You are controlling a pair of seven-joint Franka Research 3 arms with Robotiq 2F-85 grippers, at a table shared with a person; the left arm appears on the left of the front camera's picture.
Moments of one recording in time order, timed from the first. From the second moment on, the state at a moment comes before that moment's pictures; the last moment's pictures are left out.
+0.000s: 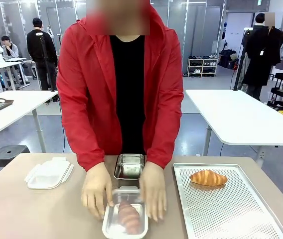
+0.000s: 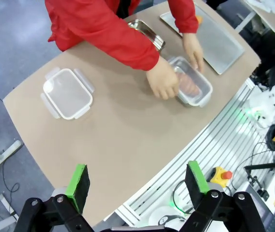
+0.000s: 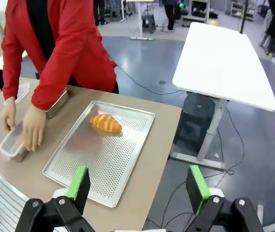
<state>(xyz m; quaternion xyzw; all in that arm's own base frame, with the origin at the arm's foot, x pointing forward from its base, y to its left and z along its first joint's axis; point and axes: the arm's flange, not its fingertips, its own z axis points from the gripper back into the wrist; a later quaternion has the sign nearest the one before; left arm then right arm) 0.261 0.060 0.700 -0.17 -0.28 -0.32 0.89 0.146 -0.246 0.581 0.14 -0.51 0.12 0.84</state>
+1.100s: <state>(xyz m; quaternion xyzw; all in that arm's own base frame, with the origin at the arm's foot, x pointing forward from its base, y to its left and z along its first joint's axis) 0.261 0.060 0.700 -0.17 -0.28 -0.32 0.89 0.141 -0.245 0.588 0.13 -0.52 0.12 0.84</state>
